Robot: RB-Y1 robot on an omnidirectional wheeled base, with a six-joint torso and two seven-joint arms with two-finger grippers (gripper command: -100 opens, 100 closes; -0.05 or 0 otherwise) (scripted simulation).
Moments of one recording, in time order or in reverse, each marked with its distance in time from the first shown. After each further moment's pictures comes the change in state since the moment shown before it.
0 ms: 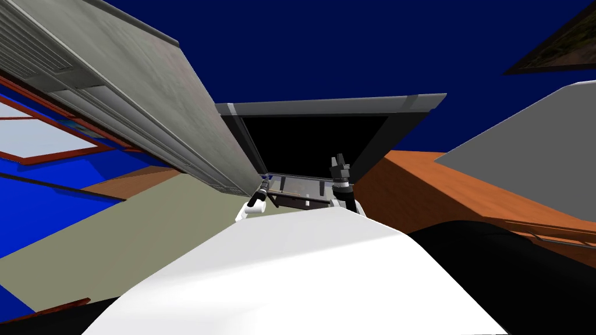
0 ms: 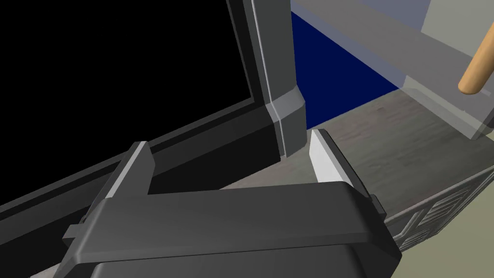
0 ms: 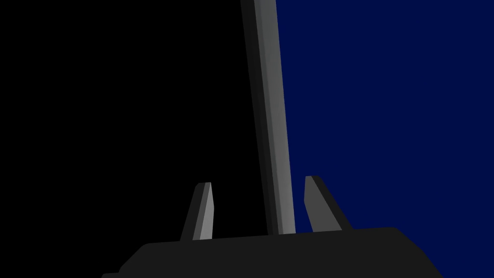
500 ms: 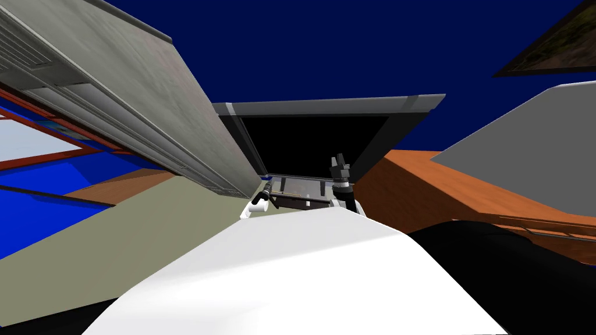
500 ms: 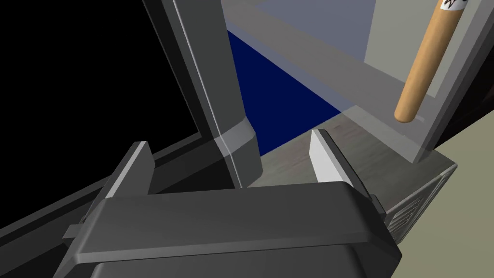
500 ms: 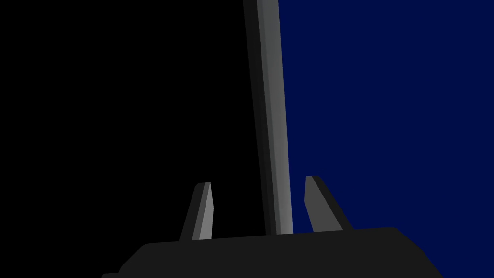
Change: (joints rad) left arm -0.059 -0.011 -0.021 0.127 0.024 0.081 0.010; right arm 0.000 0.000 0.000 0.000 0.000 0.000 0.000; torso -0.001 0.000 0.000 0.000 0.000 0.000
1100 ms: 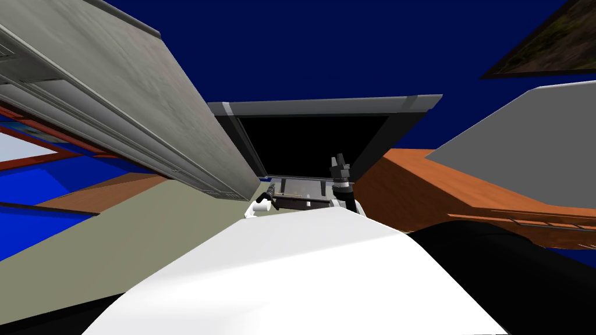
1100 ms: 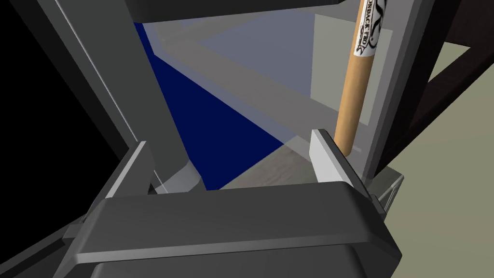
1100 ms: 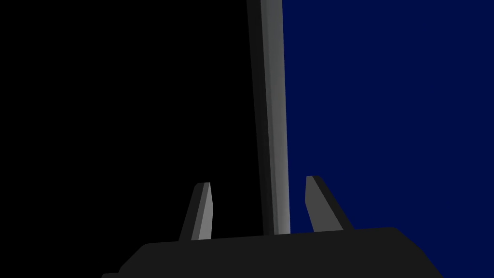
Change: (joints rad) left arm -0.054 -0.016 -0.029 0.130 0.030 0.105 0.010; right arm 0.000 0.000 0.000 0.000 0.000 0.000 0.000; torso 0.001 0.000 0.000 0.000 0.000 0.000
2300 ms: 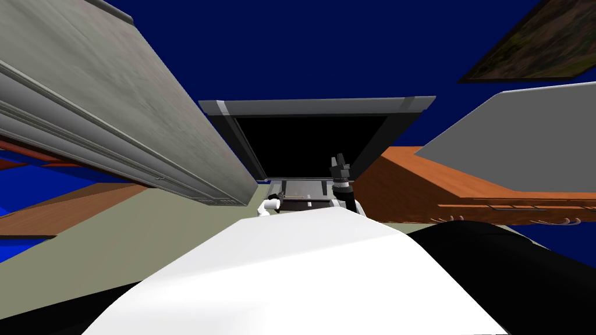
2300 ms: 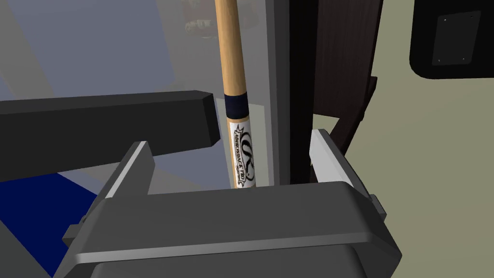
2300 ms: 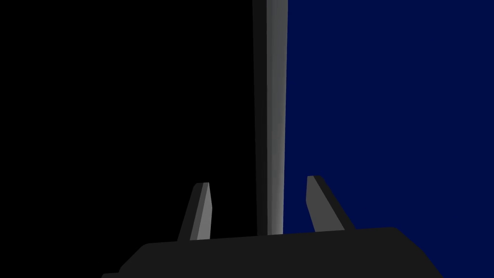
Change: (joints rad) left arm -0.134 -0.117 -0.052 0.290 0.051 0.219 0.021; right arm 0.000 0.000 0.000 0.000 0.000 0.000 0.000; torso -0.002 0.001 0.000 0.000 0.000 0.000
